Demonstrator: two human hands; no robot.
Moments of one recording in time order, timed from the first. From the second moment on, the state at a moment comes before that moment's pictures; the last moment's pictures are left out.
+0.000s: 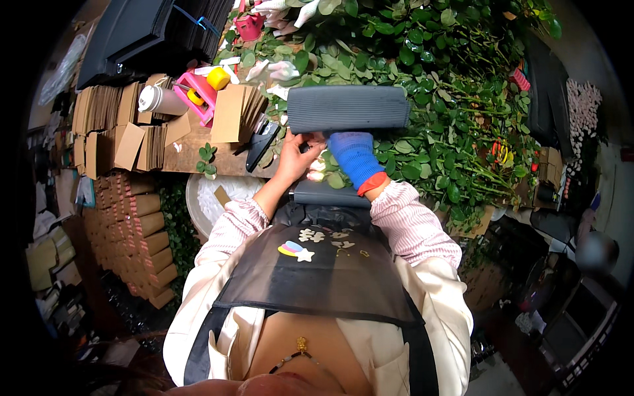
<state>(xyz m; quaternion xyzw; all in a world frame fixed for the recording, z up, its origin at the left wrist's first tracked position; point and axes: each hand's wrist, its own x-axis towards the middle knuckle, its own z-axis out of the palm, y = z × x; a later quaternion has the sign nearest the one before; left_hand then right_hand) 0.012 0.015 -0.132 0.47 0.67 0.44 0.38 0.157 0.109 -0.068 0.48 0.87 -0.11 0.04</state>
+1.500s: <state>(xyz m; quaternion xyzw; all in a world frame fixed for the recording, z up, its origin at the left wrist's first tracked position) 0.010 0.016 -0.110 0.48 0.69 0.37 0.39 0.304 0.174 0.086 0.25 0.69 -0.53 -0.42</state>
